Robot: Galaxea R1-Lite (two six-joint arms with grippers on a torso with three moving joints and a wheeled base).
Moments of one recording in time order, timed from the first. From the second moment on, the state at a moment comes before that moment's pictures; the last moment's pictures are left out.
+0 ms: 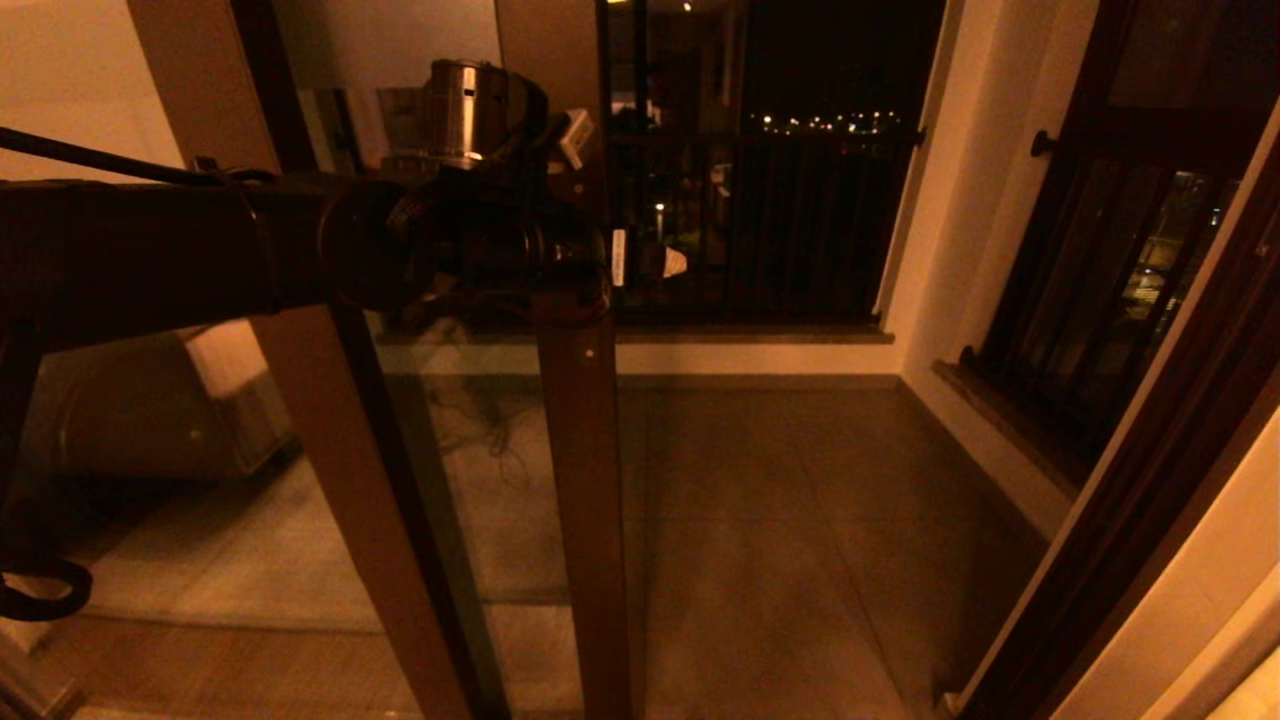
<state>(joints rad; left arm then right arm) -0.52 2.04 -1.90 0.10 -0.10 -0.11 0.00 0.00 0.00 0.00 -0.01 0.01</state>
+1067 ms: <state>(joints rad) -0.58 2.10 -1.91 0.09 -0.07 -0.10 0.00 0.00 0.00 0.00 -0.01 0.01</state>
